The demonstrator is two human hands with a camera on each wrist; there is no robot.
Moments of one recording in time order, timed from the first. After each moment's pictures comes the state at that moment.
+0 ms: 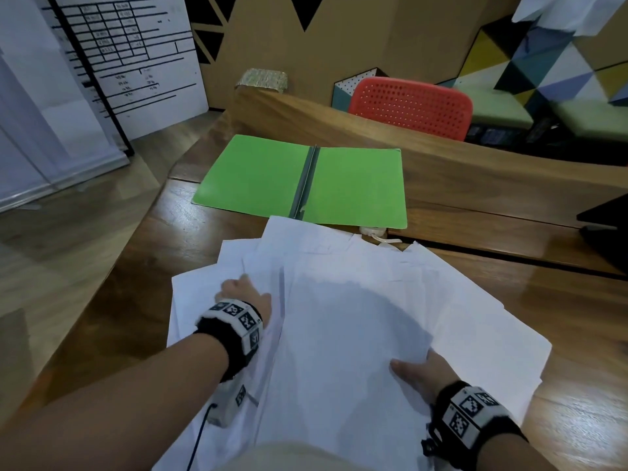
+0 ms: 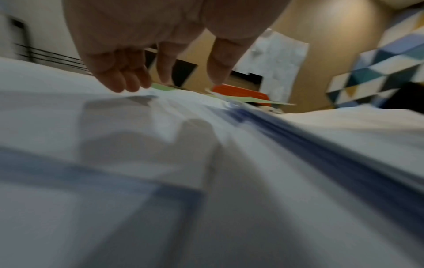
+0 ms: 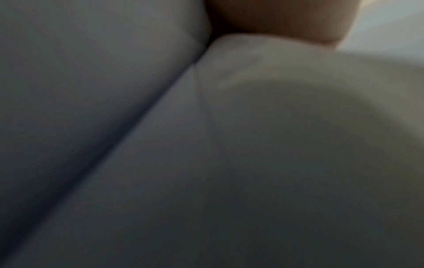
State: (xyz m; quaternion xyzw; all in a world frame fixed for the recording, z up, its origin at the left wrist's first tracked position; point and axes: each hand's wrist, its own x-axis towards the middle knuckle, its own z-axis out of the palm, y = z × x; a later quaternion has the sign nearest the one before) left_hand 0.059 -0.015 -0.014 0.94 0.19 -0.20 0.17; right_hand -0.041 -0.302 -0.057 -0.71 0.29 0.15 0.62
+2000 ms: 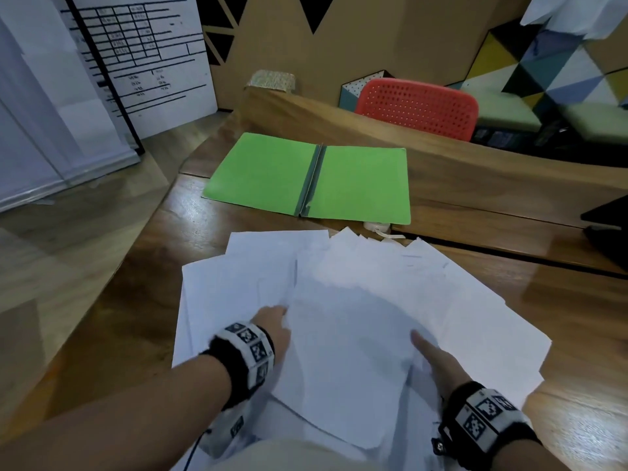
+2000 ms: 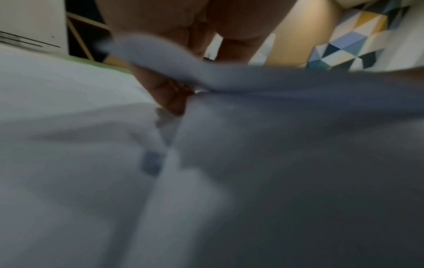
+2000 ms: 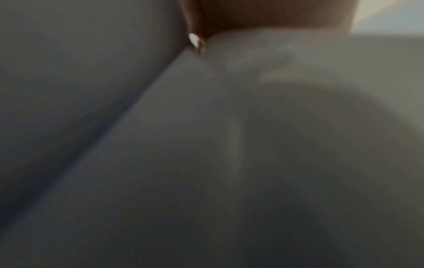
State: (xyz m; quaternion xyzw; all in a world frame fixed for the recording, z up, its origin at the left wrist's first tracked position) left_hand 0.007 -0.025 -0.036 0.93 0.04 -0.25 0.26; right_hand -0.052 -0.300 -0.033 -0.59 0.32 0.16 0.72
